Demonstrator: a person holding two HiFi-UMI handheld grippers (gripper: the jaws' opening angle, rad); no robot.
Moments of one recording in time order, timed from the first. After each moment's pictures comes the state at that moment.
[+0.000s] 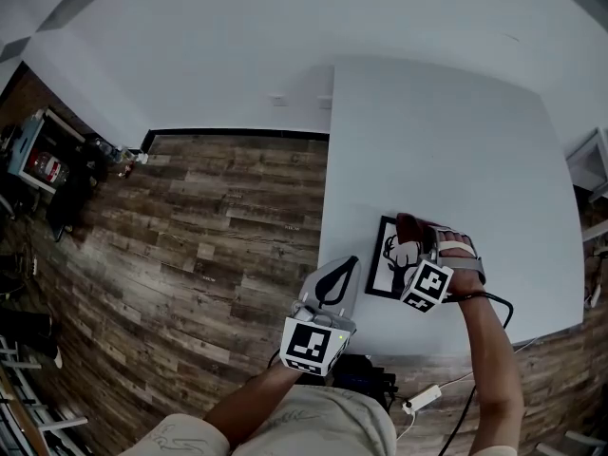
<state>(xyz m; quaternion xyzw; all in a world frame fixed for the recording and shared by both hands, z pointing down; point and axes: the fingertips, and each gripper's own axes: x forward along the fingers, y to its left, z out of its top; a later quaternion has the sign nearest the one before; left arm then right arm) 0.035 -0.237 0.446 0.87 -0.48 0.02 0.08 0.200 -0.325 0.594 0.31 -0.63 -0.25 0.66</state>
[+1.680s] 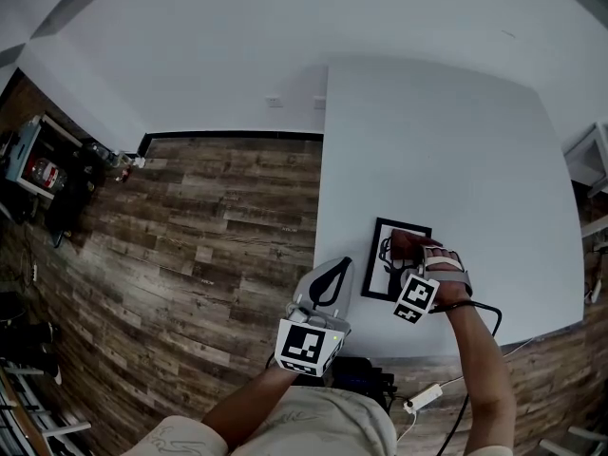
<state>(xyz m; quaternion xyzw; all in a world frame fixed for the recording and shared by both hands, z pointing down) 0.034 -0.243 0.448 0.87 -0.49 0.02 0.07 0.204 -0.292 0.652 0.27 -0.63 -0.21 0.69</state>
